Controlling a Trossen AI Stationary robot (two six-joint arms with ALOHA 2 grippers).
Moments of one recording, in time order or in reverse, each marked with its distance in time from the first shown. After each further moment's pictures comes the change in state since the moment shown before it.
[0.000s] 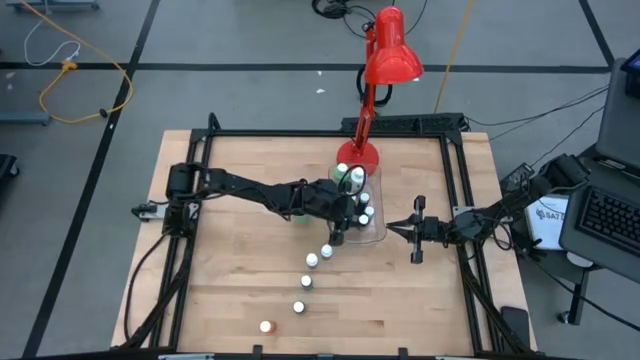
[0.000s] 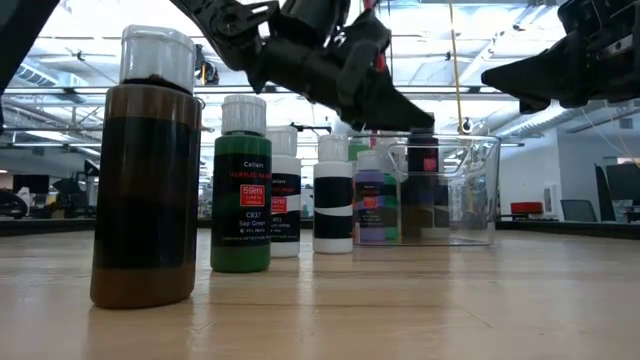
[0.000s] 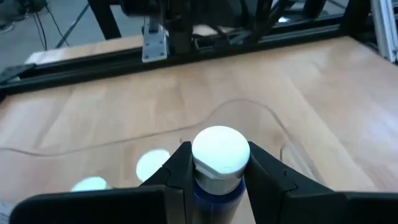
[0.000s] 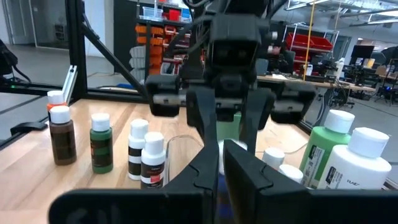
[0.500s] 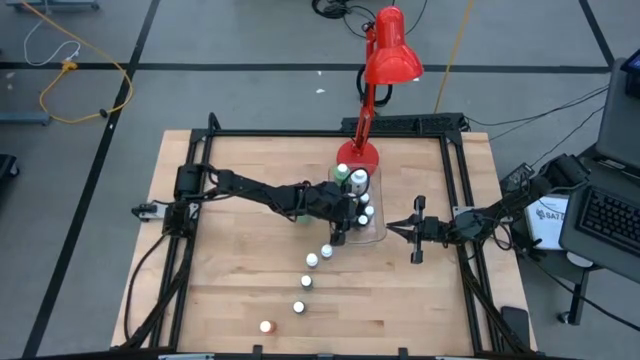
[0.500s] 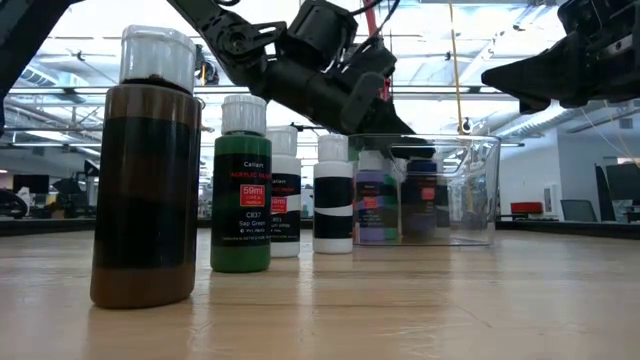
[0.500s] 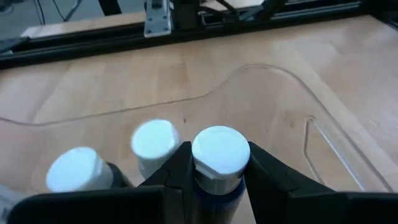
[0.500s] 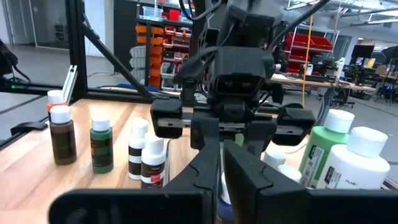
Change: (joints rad) left arm 0.010 0.062 0.001 0.001 -0.010 -0.017; right arm 0.000 0.000 0.000 -0.001 0.000 0.001
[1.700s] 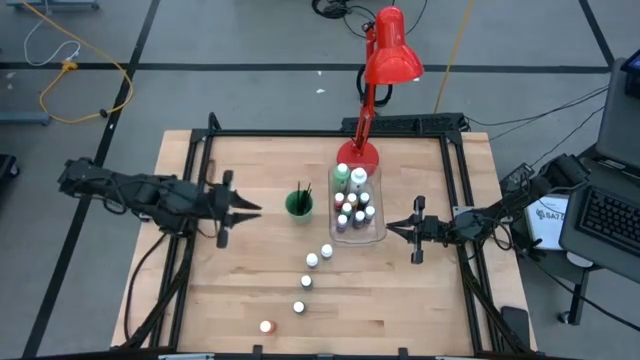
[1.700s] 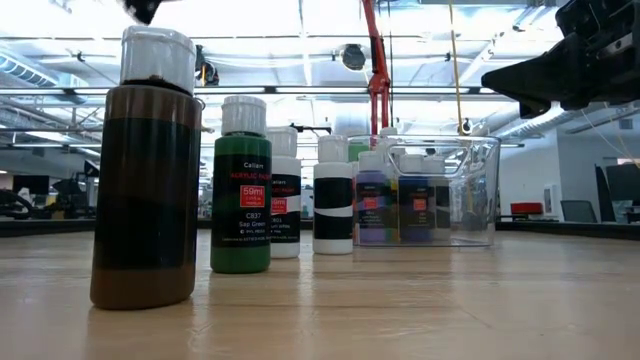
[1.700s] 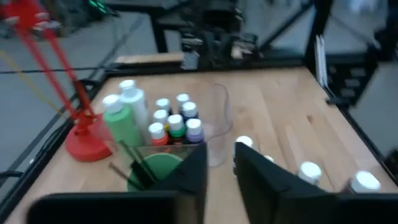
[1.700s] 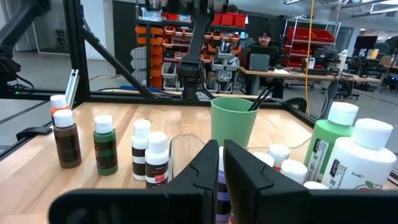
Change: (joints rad) left arm -0.331 -1.280 -0.484 -0.665 -0.450 -0.221; right arm 0.000 0.000 0.000 -0.009 0.000 0.049
